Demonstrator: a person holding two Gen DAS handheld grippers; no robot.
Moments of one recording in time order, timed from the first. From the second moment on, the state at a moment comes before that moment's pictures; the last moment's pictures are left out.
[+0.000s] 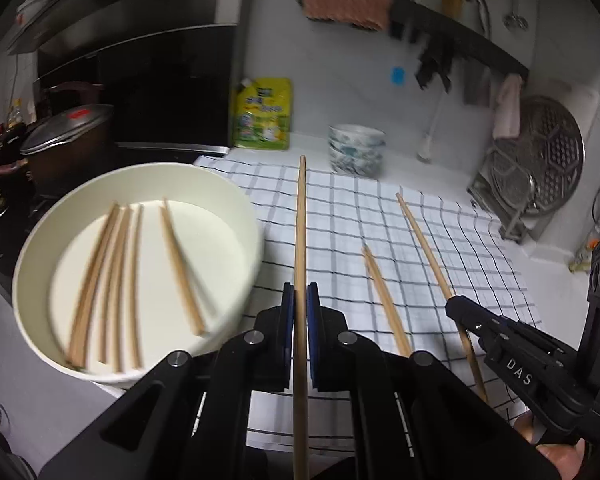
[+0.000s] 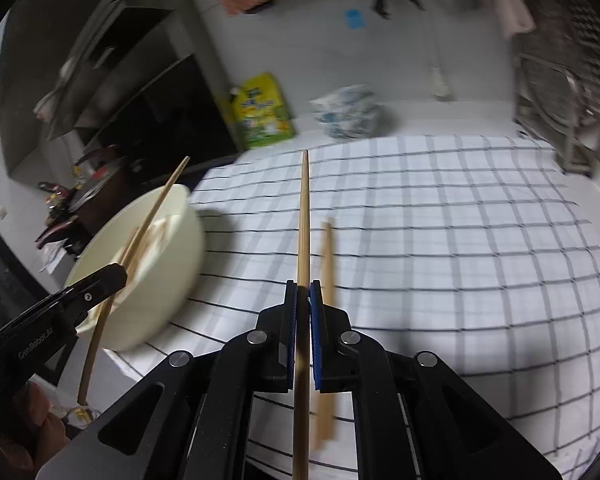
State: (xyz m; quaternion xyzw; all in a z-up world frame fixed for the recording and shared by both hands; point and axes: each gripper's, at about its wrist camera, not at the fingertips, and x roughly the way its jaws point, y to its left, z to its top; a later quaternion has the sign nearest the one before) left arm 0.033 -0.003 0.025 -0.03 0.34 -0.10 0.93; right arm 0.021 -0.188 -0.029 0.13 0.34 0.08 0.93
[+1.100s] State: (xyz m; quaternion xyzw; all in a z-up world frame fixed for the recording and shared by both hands) left arm 0.100 0.159 -0.003 -0.10 0.37 0.02 0.92; right arm 0.150 0.003 -0.018 0.03 0.39 0.20 0.90
